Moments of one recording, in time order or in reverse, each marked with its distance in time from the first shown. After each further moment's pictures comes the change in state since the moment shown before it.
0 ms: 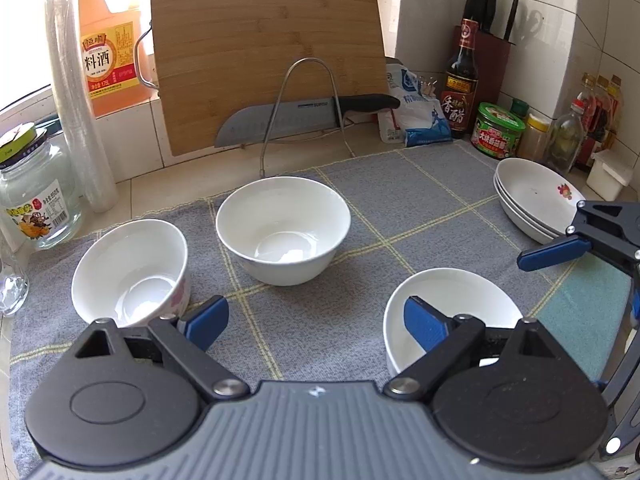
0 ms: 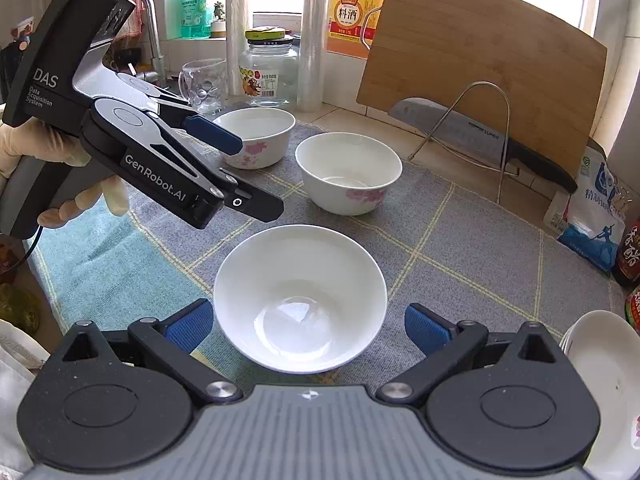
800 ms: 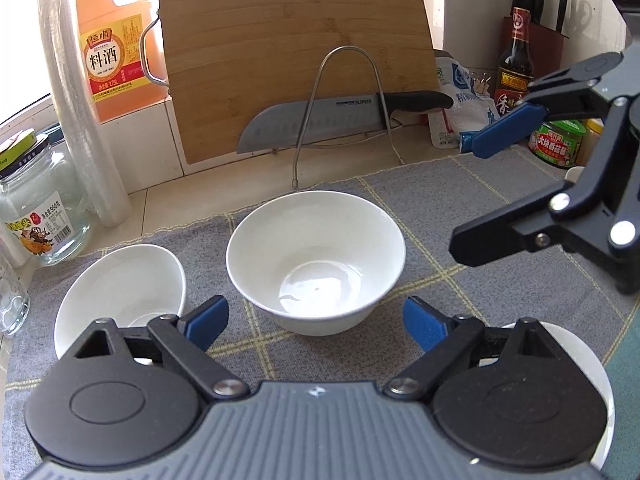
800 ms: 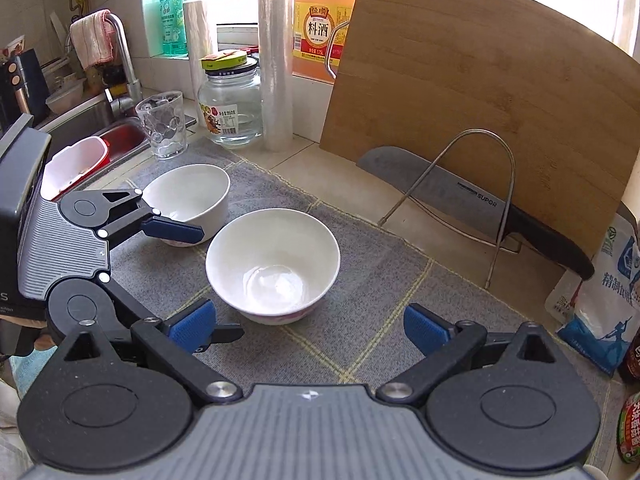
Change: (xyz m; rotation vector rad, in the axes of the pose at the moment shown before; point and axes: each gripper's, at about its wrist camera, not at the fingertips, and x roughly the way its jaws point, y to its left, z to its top) left arm 0.062 -0.001 0.017 -0.013 -0.006 0.113; right arm 0.073 -0.085 0.100 -0.022 0.026 0.091
